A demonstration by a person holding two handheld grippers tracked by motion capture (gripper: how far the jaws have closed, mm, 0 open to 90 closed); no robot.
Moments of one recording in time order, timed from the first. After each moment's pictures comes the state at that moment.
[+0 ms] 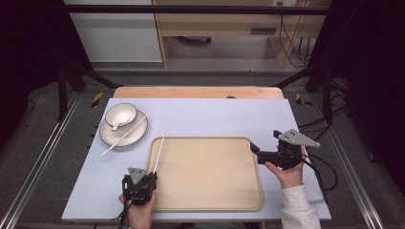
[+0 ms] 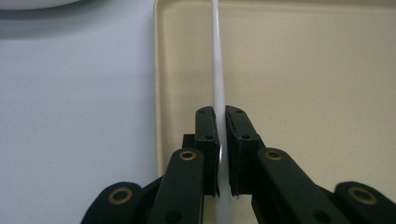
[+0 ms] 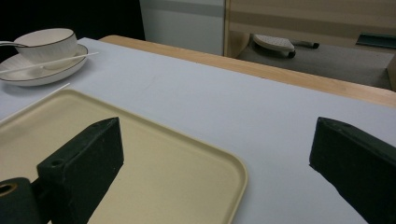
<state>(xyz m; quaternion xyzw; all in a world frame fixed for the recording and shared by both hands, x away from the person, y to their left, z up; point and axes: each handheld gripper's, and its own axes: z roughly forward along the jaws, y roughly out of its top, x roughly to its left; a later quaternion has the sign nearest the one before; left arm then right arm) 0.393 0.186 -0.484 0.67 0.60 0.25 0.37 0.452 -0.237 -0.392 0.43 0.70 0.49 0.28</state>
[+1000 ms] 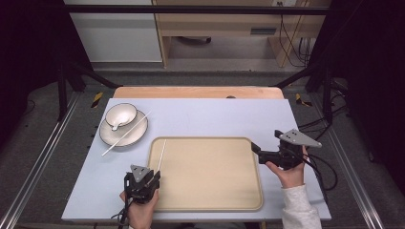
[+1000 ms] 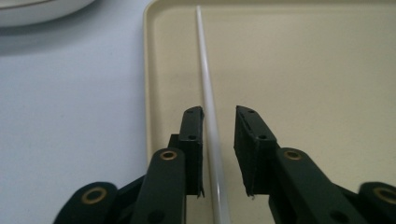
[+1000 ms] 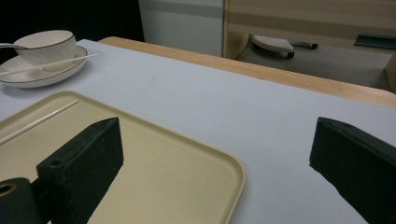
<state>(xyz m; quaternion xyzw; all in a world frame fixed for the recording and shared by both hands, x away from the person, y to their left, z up) 0.396 0.184 -0.469 0.69 0.57 0.25 0.38 0.451 -0.239 -0.390 0.43 0.70 0.49 0.28</state>
